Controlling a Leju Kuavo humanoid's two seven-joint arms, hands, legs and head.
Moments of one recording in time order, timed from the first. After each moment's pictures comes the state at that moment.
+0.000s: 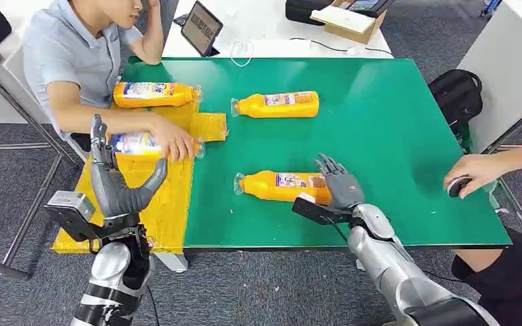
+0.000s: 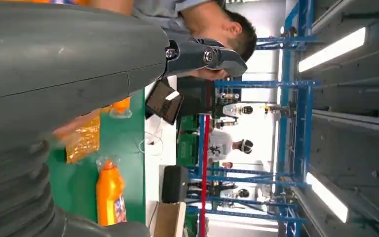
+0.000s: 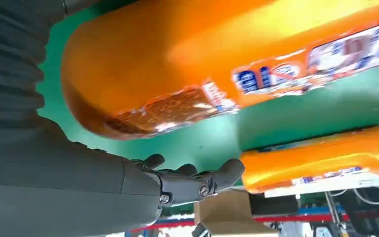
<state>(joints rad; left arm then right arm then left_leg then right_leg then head) -0.21 -0.18 -0.23 -1.48 -0.05 0.37 -0.60 -0.60 -0.04 0.22 -0.50 0.88 -0.38 -0.46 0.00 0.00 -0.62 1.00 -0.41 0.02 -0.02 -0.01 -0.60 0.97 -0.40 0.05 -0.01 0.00</state>
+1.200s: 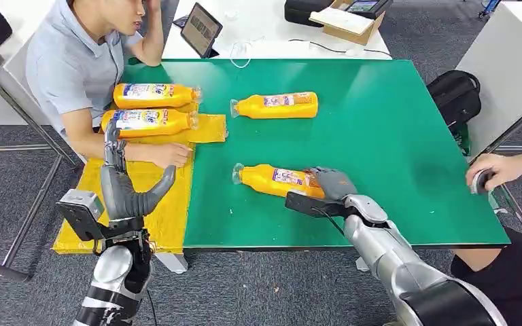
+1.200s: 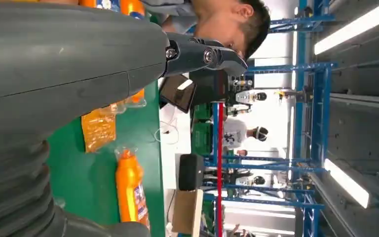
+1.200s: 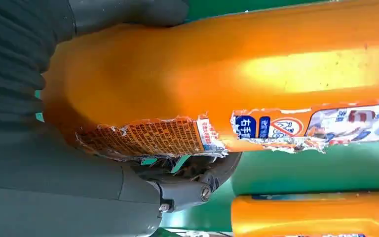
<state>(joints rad) -0.19 -0.17 -0.23 -1.47 -0.07 0.33 -0.56 -0.68 -0.03 0.30 -0.42 0.90 -0.16 -0.38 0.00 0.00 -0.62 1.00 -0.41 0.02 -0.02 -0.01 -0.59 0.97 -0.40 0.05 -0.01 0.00</state>
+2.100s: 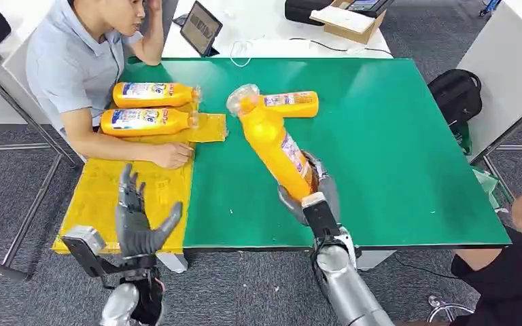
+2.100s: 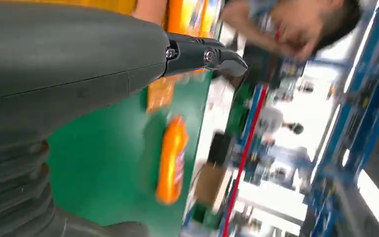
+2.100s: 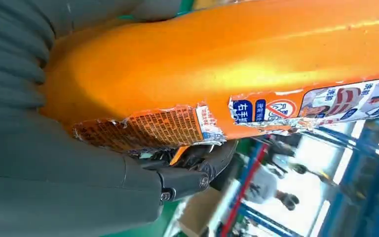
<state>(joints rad) 0.02 -0.22 -0.26 -1.50 0.10 0.23 -0.57 -0.26 0.15 0.12 -1.12 0.25 -0.35 -0.69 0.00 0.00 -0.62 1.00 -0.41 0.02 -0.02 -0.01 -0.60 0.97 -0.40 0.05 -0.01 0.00</state>
